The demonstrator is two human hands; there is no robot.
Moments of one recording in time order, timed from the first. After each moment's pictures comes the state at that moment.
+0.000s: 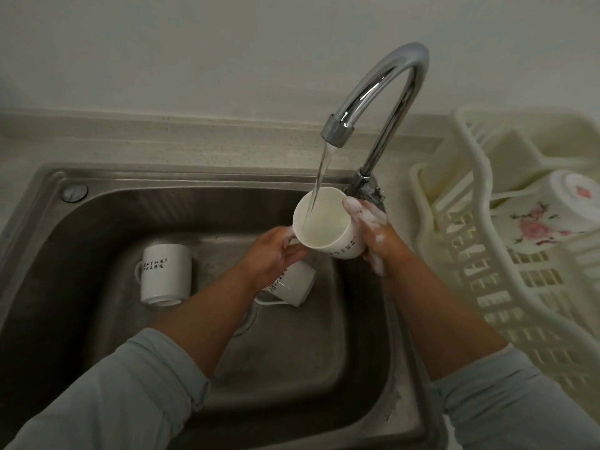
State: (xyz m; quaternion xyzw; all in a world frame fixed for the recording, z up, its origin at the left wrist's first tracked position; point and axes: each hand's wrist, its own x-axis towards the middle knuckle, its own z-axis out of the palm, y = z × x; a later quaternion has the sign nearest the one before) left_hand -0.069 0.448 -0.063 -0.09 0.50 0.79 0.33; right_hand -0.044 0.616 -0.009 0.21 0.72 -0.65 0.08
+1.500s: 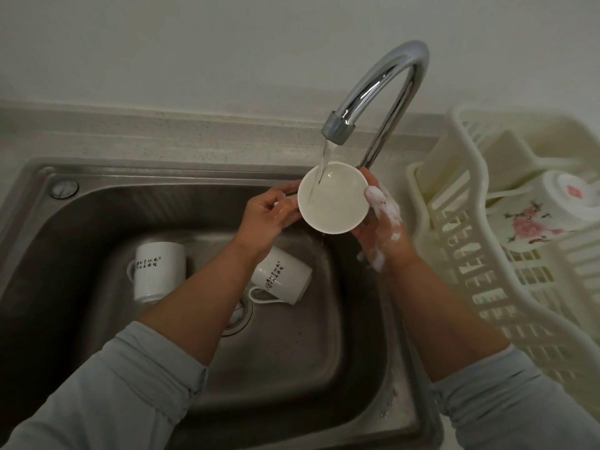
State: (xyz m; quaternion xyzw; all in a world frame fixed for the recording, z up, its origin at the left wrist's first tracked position) left_hand -0.087 0.448 -0.029 0.04 0.60 0.79 0.13; right_hand -0.039 0.617 0.005 0.13 0.60 -0.79 -0.03
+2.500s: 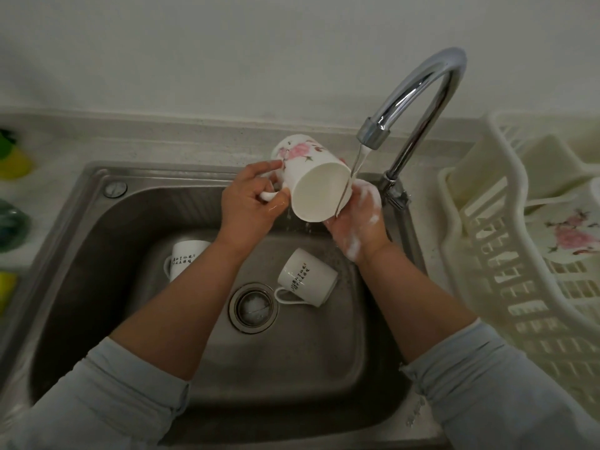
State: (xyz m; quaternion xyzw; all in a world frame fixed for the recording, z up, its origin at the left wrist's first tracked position) left_hand -0.088 0.385 0.003 0.13 0.83 0.51 -0.19; right_hand -0.070 0.551 0.010 0.13 0.45 -0.88 0.04
